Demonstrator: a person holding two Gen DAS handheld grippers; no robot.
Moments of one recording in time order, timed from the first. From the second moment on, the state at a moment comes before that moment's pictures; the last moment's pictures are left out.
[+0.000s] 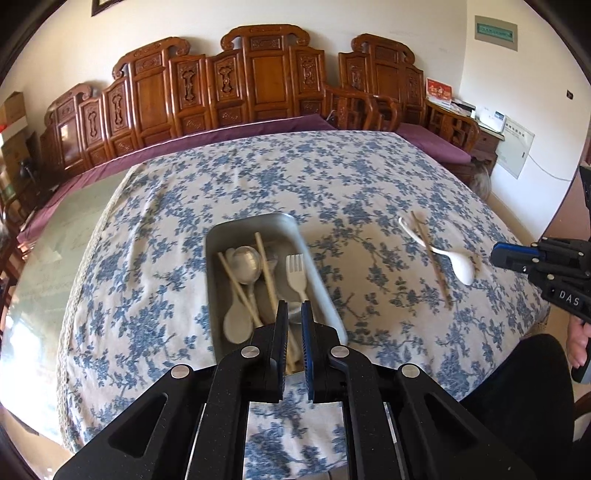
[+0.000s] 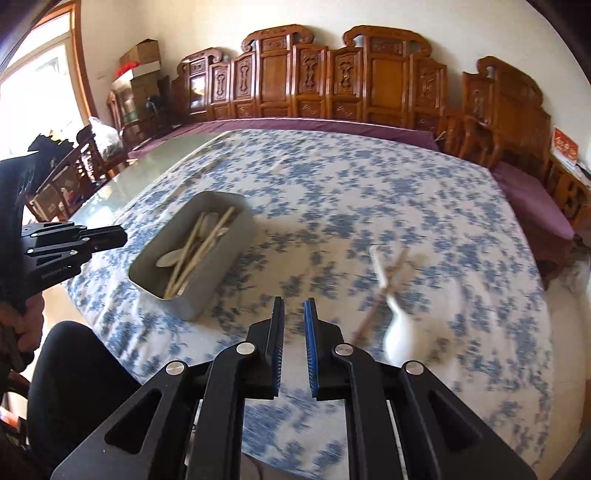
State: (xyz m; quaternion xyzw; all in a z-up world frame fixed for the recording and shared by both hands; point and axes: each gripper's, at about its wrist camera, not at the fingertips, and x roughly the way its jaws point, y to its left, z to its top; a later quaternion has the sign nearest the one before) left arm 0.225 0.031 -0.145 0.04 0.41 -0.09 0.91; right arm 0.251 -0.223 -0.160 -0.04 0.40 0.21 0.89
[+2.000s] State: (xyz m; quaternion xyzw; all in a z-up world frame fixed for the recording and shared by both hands) left arm 0.353 -0.185 -0.244 0.10 0.52 -0.18 0.83; right arm 0.290 -0.352 -0.223 0.05 0.43 0.14 0.89
